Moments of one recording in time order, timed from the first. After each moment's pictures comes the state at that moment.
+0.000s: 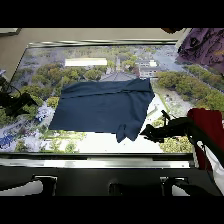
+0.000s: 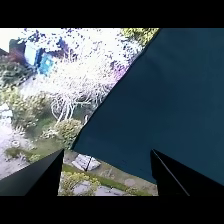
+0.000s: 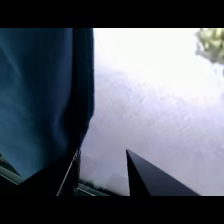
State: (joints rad) left arm 0.35 -1.42 1.35 1.31 -1.37 -1.74; right arm -0.08 -1.29 0.61 2.40 -1.01 -1.81
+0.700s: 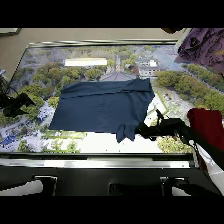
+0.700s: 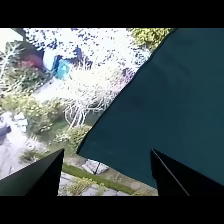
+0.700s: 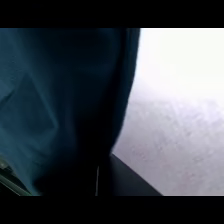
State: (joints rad) left arm 0.40 -1.41 1.34 1.28 -1.36 -1.71; right arm 0.05 -1.37 0.59 2.53 -0.88 -1.82
